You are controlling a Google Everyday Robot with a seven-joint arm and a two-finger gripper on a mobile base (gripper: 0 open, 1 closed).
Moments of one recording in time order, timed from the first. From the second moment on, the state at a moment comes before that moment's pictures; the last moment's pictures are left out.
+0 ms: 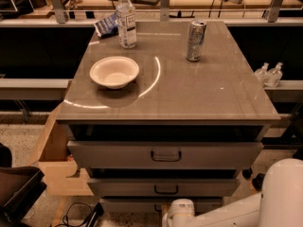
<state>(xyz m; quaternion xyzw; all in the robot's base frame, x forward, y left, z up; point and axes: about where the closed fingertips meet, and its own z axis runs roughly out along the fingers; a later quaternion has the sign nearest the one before) 0.384 -0.066 0.221 -0.72 0.68 0.01 0.12</state>
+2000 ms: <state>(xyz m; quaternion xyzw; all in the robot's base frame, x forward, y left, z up) 0.406 -0.065 0.150 -0.72 0.68 0.04 0.08</state>
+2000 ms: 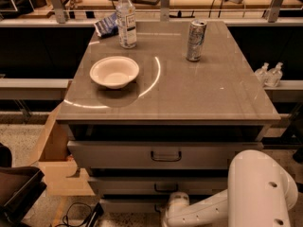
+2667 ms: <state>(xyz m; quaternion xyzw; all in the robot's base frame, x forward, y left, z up) 0.405 -0.065 0.150 -0.72 0.68 0.04 0.08</state>
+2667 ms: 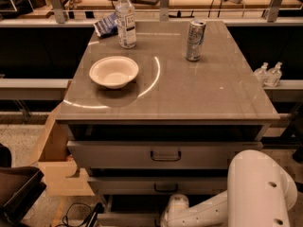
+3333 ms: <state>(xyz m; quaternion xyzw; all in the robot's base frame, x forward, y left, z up) 0.405 -0.065 0.151 -0.72 0.68 0.04 0.08</state>
